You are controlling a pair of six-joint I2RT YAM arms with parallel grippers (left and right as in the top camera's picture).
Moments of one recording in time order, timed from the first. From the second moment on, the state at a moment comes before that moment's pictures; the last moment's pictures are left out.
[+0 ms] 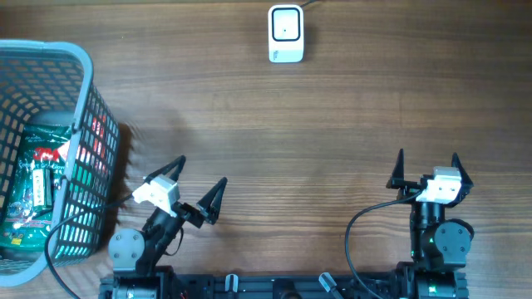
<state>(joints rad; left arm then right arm) 0.00 0.01 0.01 0.02 0.57 -0.28 -0.05 0.03 0.01 0.01 0.09 -0.14</state>
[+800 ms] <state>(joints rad) 0.00 1.02 1.37 -1.00 0.39 -0.44 -0.05 0.04 0.01 0.01 0.09 -0.14</state>
